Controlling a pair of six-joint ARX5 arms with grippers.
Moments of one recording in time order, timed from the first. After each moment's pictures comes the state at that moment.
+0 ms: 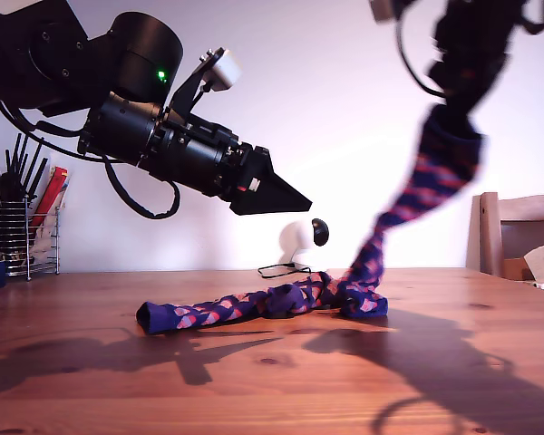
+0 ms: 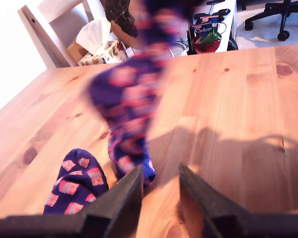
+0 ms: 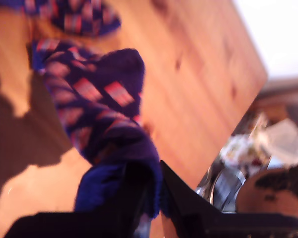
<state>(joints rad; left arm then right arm) -0.57 1.79 0.96 0.44 0.55 0.45 0.39 1.48 1.32 -0.73 0.34 -0.71</state>
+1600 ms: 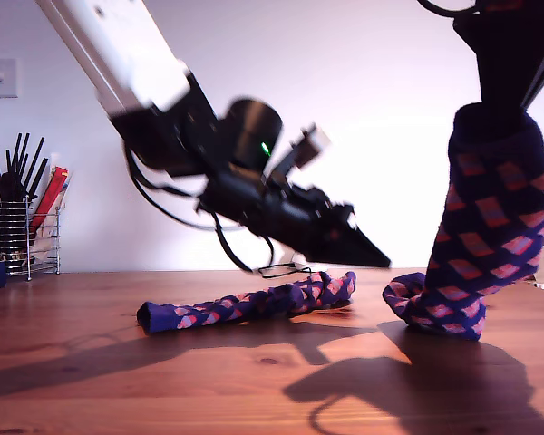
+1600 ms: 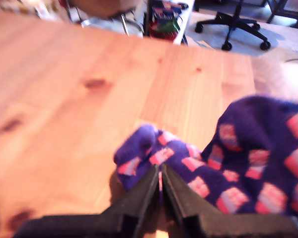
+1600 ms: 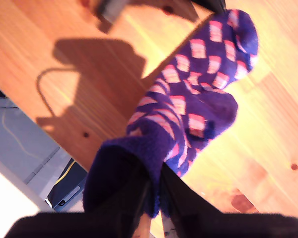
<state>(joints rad) -0.66 2.22 1.41 0.25 0.66 0.21 0.54 1.39 1.32 -1.22 0.03 -0.35</state>
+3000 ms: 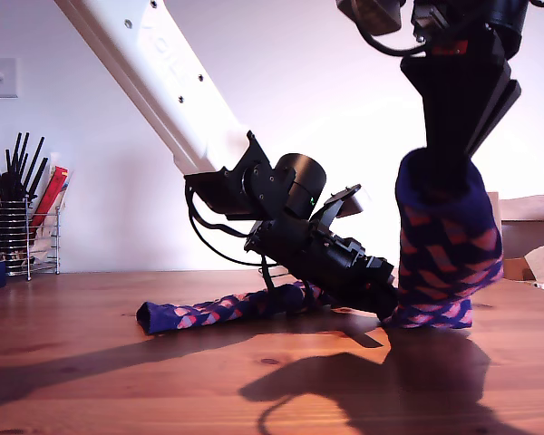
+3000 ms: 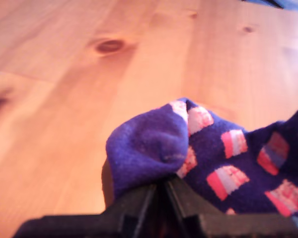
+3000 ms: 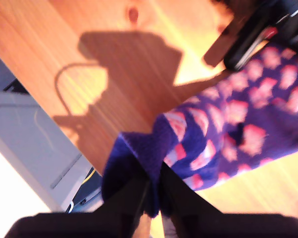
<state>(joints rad) -0.67 2.48 1.78 0.01 0.58 0.28 0.59 1.49 1.28 -1.13 -0.07 -0.34</state>
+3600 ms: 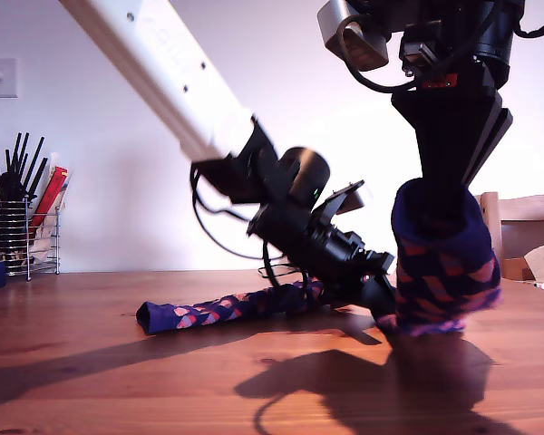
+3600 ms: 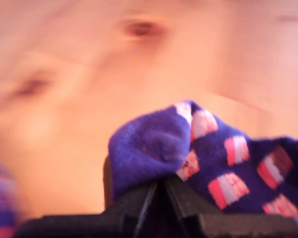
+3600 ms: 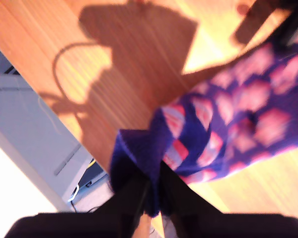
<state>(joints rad) -0.67 2.49 1.94 -0.23 0.43 0.25 0.60 1.55 1.28 -1.15 -0.07 -0.34</state>
